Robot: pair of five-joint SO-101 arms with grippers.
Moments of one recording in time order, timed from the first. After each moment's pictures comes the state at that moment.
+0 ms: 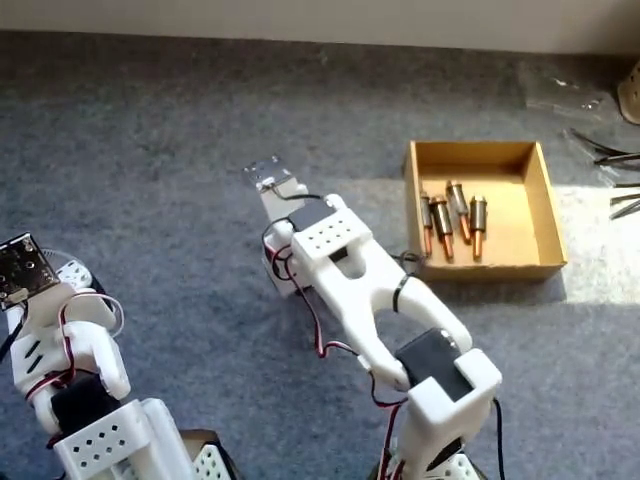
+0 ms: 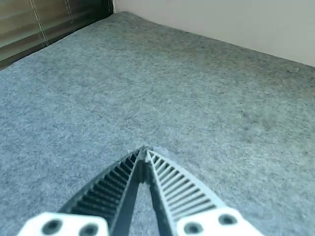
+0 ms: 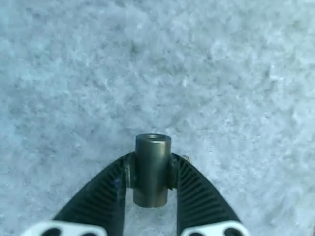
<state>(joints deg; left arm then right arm) -37.1 -87.6 78.7 38.5 3.5 -39.3 12.3 11.6 62.6 2.3</state>
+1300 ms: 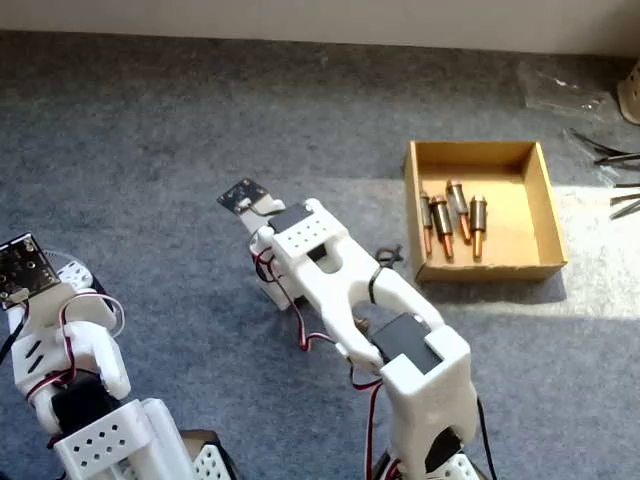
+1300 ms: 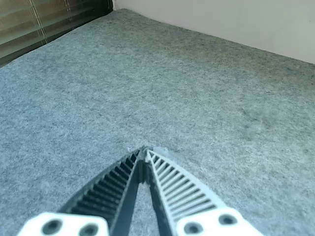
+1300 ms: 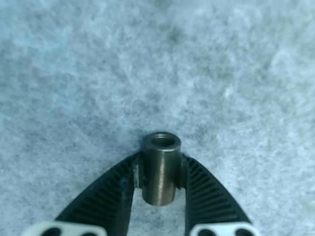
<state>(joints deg) -37.1 -87.6 79.2 38.5 3.5 -41.9 23.6 5.6 65.7 11.6</state>
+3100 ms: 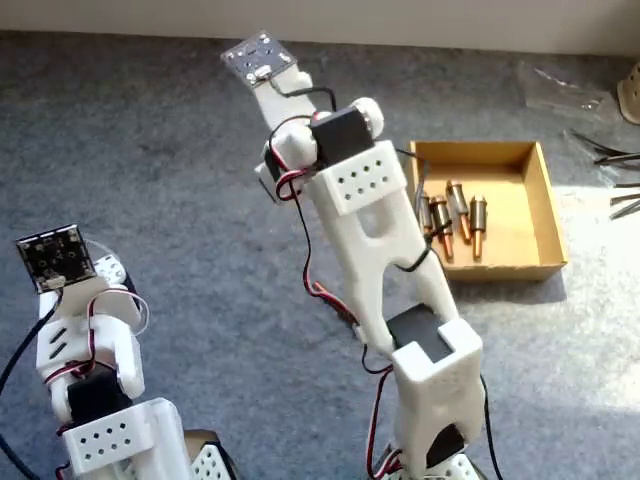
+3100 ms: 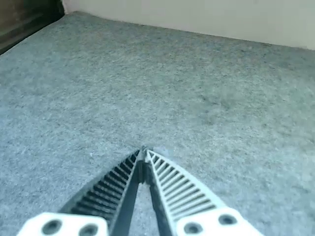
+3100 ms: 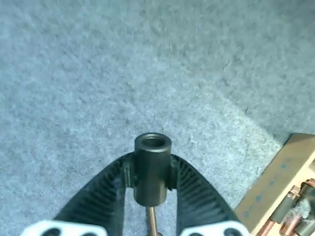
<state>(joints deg) -26.8 -87.7 82.4 37.2 -0.5 -35.8 19.2 -52.6 99.9 12.4</state>
